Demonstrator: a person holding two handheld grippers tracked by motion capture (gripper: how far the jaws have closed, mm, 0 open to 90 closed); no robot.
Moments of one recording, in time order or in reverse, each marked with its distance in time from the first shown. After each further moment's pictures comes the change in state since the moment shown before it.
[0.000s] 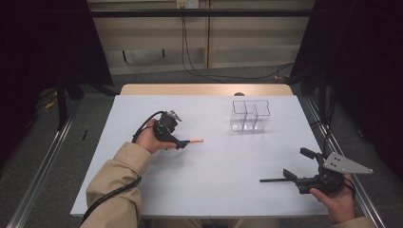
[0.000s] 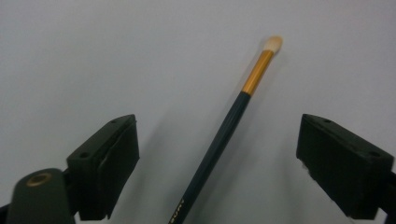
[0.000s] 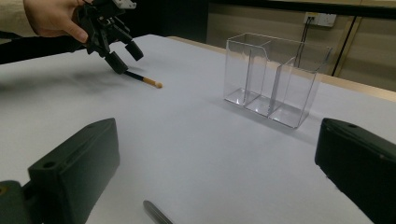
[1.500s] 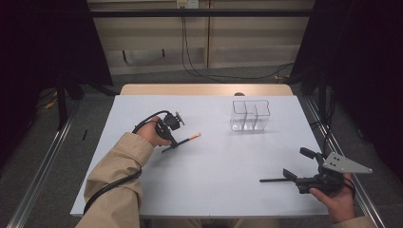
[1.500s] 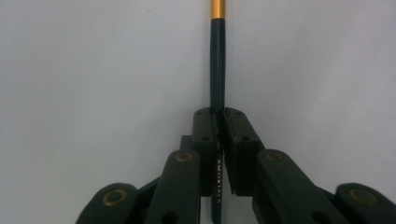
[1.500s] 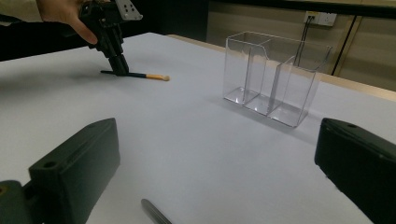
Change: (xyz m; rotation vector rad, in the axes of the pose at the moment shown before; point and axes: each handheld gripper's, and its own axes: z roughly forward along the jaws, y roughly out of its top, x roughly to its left) left arm 0.004 0.012 0.005 0.276 -0.083 0.055; right arm -0.001 0.000 0.001 0.004 0.003 -0.006
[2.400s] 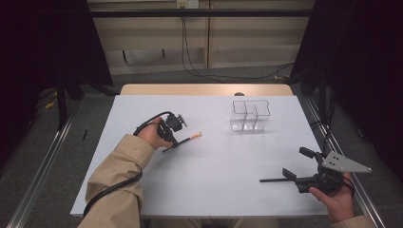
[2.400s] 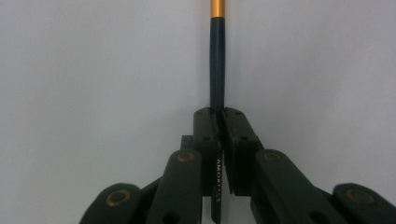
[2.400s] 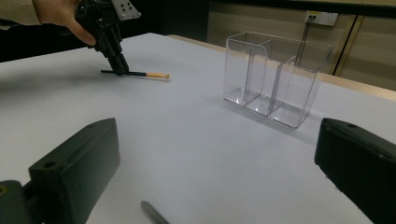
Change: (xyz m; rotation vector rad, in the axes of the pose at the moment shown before) left arm -0.014 0.004 -0.004 -0.011 0.067 0.025; right arm -0.001 0.000 0.002 -0.001 0.001 0.003
